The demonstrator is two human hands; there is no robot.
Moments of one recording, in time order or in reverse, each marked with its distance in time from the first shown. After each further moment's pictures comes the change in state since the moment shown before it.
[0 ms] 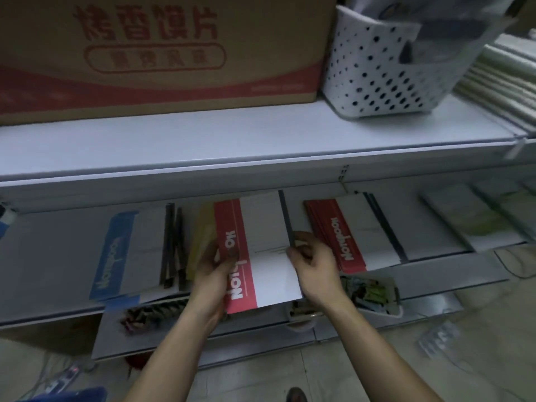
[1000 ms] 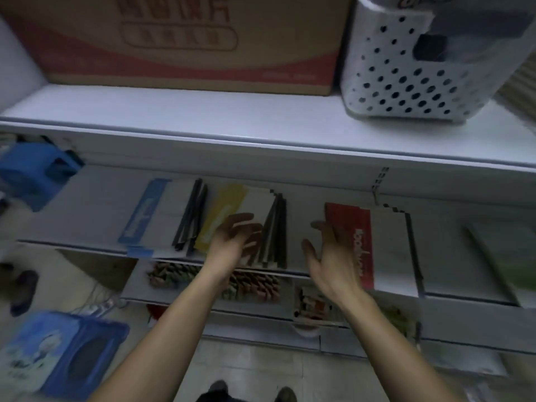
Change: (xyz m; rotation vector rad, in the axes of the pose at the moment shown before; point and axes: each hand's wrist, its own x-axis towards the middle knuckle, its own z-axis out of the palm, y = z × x) left_hand 0.003 -0.005 0.045 0.197 0.148 0.098; right_hand 0.040 0.029 -0.056 -0.720 -0.087 -0.354
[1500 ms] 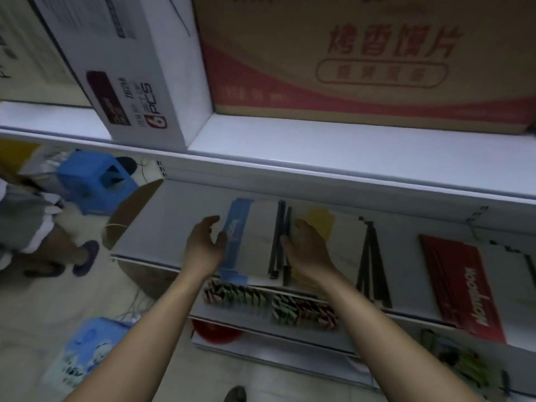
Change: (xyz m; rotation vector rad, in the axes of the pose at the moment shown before) left_hand 0.076 0.017 -0.256 0.728 0.319 0.138; right_hand 0.084 -0.209 0.141 0.274 -0.308 0.104
